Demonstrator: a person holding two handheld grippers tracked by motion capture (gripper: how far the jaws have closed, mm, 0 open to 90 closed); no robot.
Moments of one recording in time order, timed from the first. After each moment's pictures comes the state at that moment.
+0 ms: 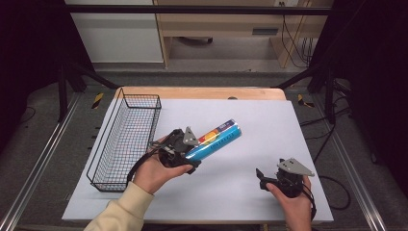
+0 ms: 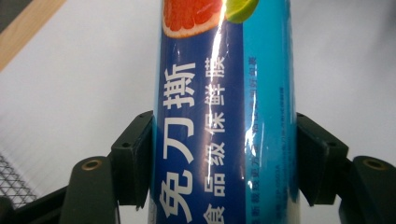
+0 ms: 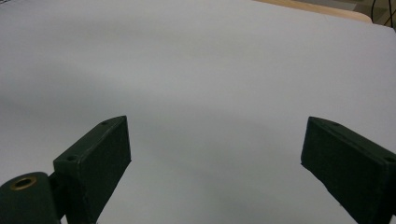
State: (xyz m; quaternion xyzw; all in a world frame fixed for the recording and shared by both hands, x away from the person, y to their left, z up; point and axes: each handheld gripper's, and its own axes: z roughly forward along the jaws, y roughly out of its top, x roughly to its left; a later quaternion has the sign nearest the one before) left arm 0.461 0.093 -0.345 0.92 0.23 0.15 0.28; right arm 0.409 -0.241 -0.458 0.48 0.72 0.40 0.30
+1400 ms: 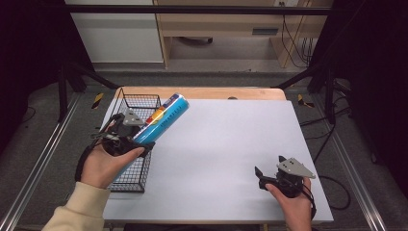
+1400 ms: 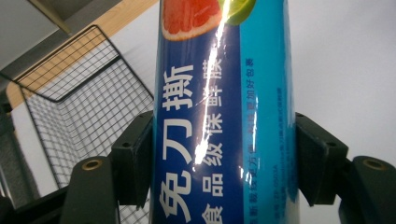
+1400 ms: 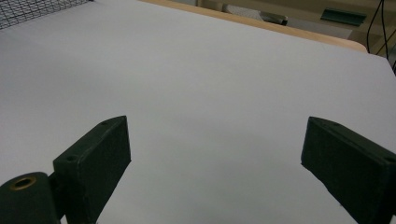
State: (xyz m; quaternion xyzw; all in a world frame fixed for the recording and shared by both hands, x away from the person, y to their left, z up) left arm 0.460 0.209 -0.295 0.87 0.36 0.22 0.27; right arm 0.405 -0.236 -0.448 0.46 0.71 0.42 0.32
